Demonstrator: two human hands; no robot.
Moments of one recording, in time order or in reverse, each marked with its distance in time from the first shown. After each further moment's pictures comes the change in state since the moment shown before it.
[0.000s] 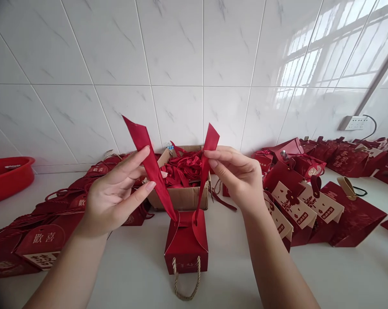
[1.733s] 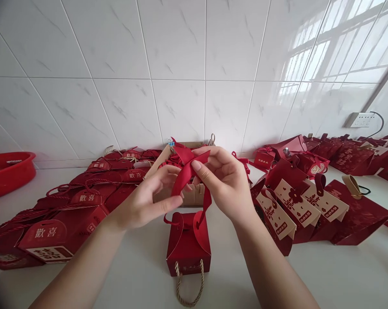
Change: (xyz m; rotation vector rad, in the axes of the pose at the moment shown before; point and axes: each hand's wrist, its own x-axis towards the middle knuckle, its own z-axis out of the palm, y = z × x) left_hand 0.007 0.005 0.024 -0.231 -0.375 -0.318; right_hand -0.009 -0.012 0.026 0.202 -0.121 0.282
